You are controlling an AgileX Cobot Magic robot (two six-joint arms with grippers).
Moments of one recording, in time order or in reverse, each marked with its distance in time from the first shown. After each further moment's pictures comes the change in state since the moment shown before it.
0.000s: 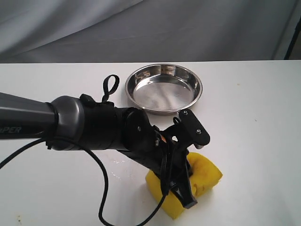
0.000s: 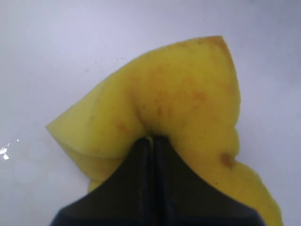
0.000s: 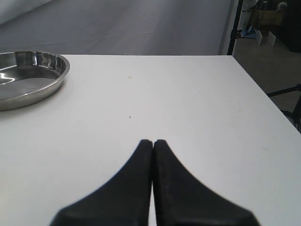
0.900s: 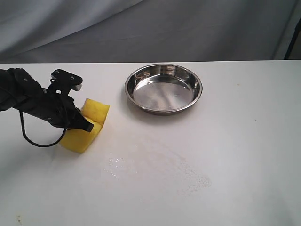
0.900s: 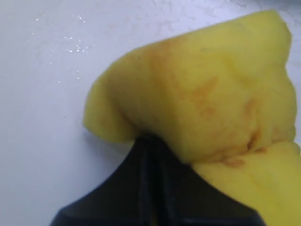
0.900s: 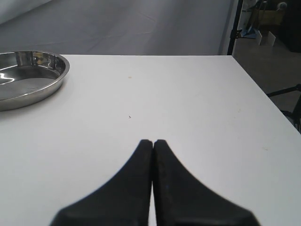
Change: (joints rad) left arm 0.675 -0.006 0.084 0.017 -0.038 0.014; right arm 0.000 0.000 0.000 0.000 0.000 0.000
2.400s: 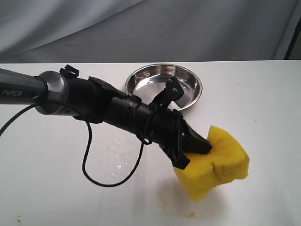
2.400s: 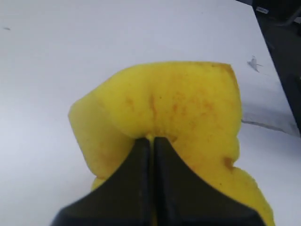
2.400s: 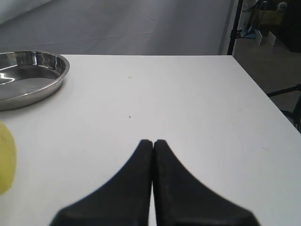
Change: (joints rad) left arm -0.427 0.083 -0.176 -0.893 0.526 0.918; right arm 0.000 0.000 0.000 0.000 0.000 0.000
